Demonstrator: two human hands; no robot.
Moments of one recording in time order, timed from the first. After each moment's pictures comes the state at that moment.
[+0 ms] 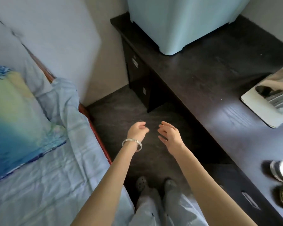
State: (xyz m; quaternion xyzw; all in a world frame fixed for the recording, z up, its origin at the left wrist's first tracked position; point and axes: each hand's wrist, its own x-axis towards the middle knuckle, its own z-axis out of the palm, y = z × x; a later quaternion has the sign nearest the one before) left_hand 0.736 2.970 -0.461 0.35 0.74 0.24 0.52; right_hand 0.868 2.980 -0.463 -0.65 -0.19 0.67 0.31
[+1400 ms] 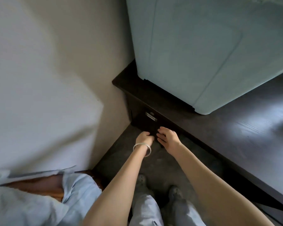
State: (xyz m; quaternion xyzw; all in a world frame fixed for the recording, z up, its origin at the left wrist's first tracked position) left_hand 0.542 3.361 -0.508 0.42 0.71 0.07 0.56; right_hand 0.642 3.344 -0.496 -0.66 0.00 0.63 0.42
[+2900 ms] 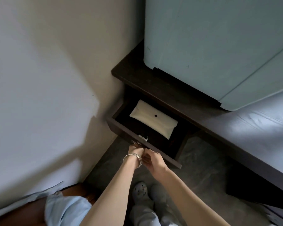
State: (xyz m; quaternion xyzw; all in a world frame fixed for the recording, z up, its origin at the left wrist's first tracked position) left_hand 0.482 3.384 -0.660 0.22 0.68 0.18 0.67; right_hand 0.540 3.333 -0.623 -0.62 0.03 0.66 0.42
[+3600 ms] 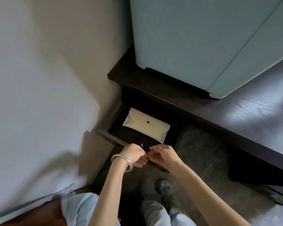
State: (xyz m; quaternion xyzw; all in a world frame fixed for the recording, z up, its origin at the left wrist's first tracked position) left_hand 0.429 3.367 -0.547 0.46 0.57 -0.05 0.68; right_hand 0.560 3.308 -0.571 -0.66 -0.05 0.63 0.39
